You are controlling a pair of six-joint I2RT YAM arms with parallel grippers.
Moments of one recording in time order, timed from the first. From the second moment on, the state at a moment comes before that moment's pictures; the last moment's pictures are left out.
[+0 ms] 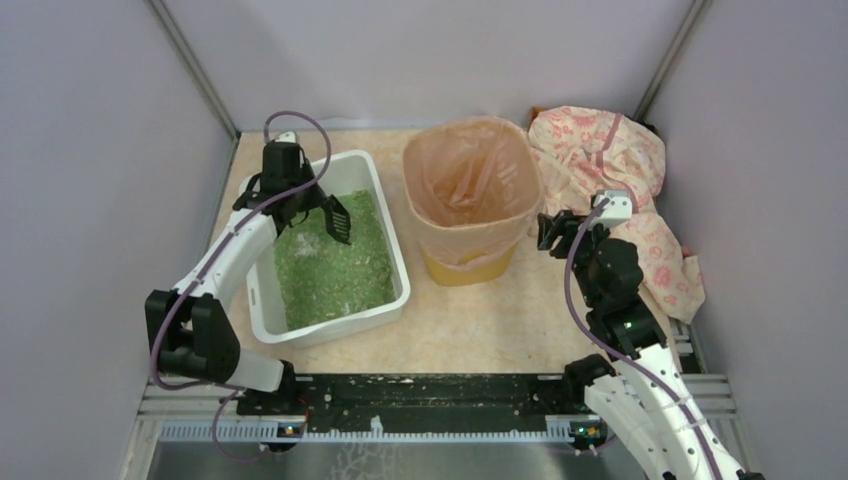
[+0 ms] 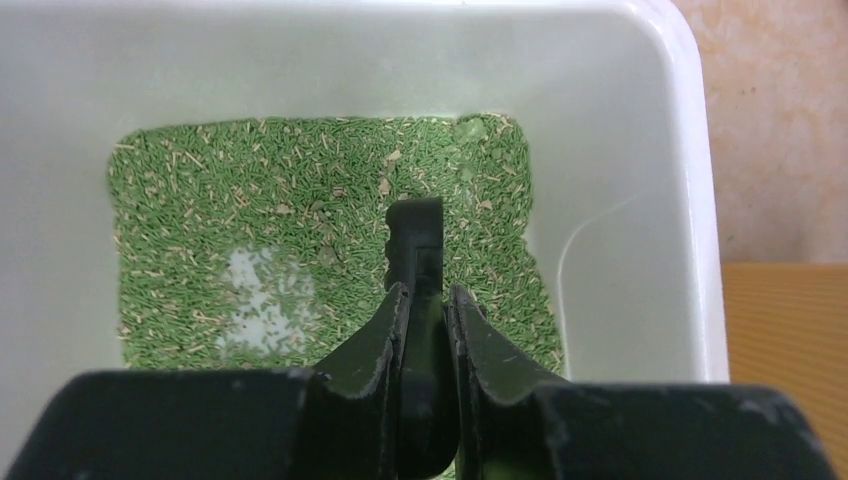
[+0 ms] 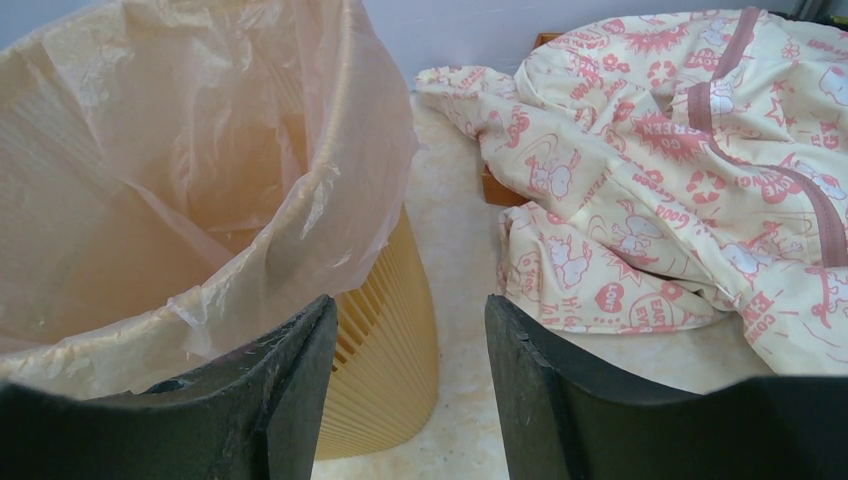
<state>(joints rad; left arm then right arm) -0.19 1.43 1.15 -0.36 -0.14 -0.38 0.34 0.55 0.63 -0.14 0.20 0.23</state>
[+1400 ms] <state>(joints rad) 0.17 1.80 1.12 0.06 0.55 -0.72 0.34 0.55 0.62 -0.14 0.22 0.23</state>
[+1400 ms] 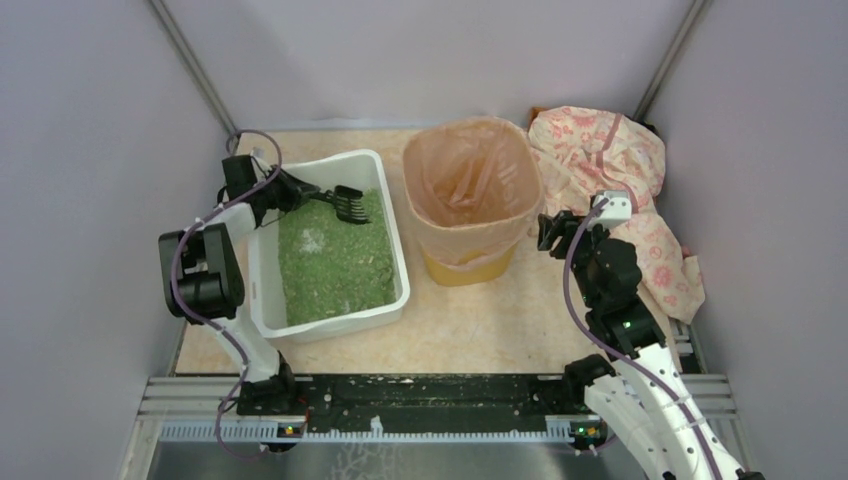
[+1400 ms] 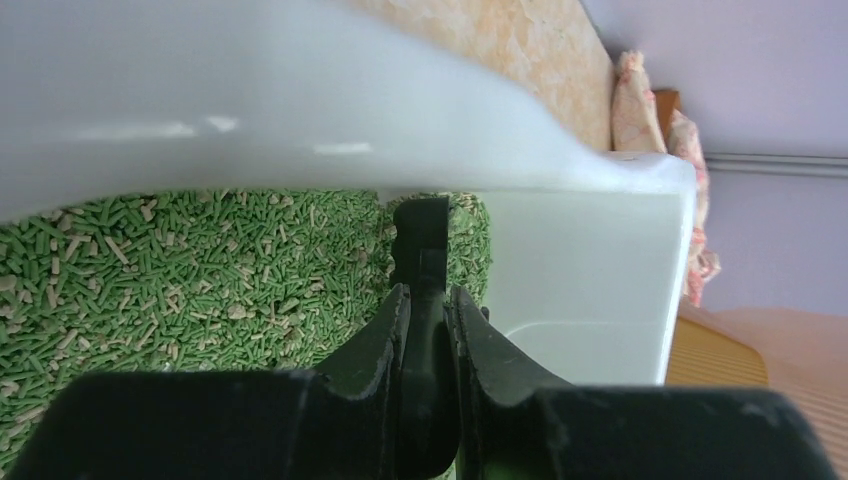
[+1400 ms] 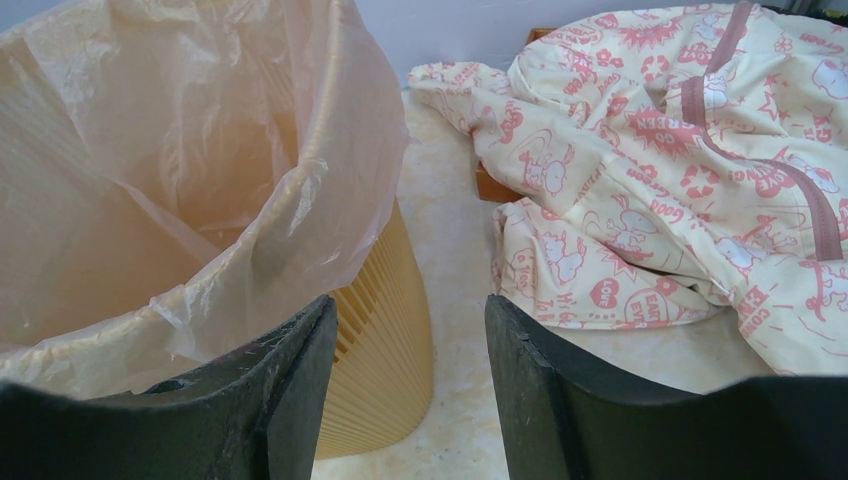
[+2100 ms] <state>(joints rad) 0.22 1.87 0.95 0.66 0.82 -1.03 0.34 0.55 0.62 -0.14 0.22 0.23</state>
